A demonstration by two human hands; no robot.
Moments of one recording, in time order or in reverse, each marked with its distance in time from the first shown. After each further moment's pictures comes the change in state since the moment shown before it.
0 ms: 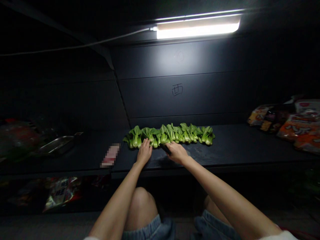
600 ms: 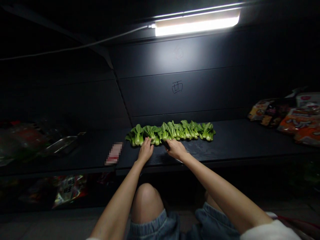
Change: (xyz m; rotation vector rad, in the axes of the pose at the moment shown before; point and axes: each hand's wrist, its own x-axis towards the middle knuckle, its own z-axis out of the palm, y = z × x) left_hand -0.005 0.000 -0.013 -0.031 -0.066 -0.013; right_hand 0.005 -0.013 0.001 0.057 0.010 0.131
